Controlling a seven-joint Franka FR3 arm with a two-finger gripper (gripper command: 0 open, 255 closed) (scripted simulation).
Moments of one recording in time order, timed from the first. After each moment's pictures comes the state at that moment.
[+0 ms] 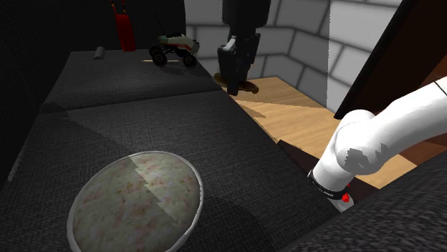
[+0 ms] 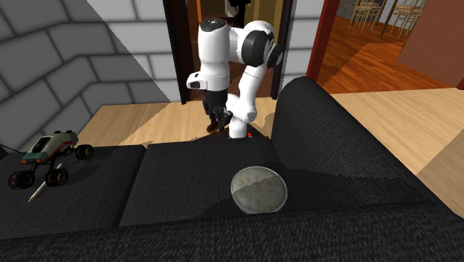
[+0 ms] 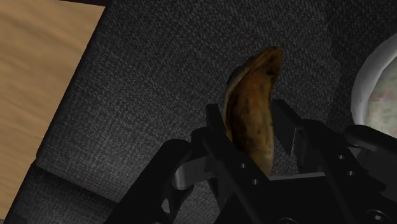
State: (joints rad) arm 0.07 -0.53 0.50 -1.95 0.21 1.43 0.35
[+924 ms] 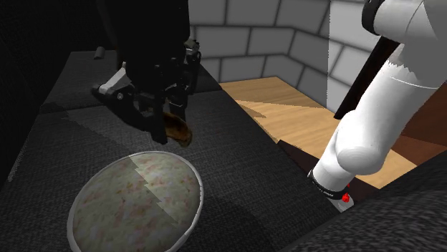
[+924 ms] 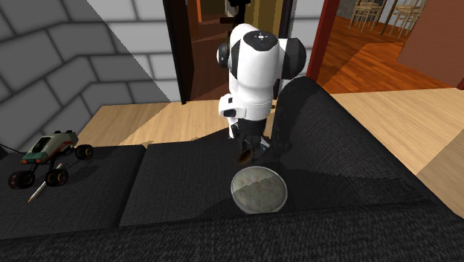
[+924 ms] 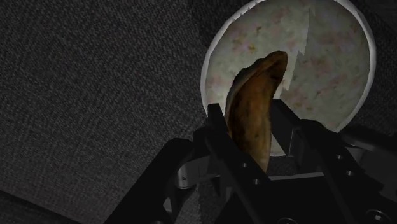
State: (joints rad) arm 0.09 -0.01 0.93 -1.51 0.00 1.45 0.83
